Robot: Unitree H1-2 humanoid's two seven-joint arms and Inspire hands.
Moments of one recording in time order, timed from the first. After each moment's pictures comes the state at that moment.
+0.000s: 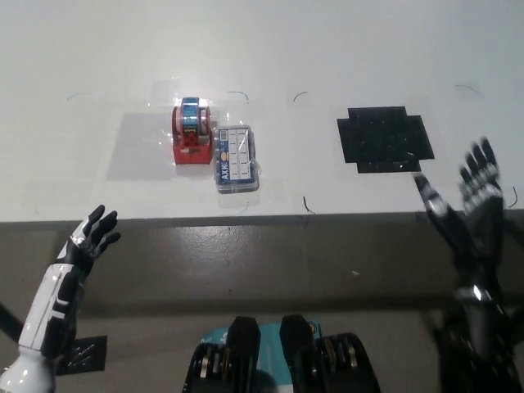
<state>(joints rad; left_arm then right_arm) 0.01 0.27 0.07 -0.16 -0.09 -0.33 -0.16 -0.30 -0.03 -0.08 0.31 0.11 -0.38 -0.23</state>
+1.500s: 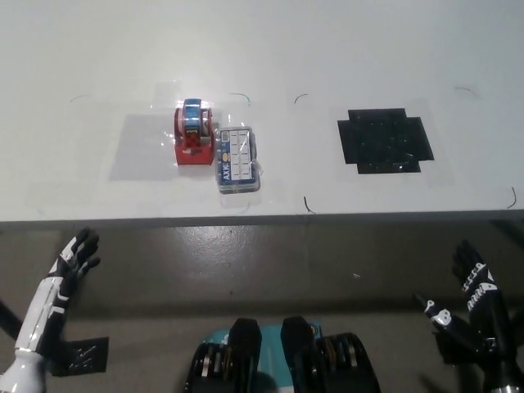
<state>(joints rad) -0.02 0.28 0.12 0.10 -0.04 -0.36 -0.15 -0.09 -0.09 -0.11 0.38 0.09 -0.42 0.09</state>
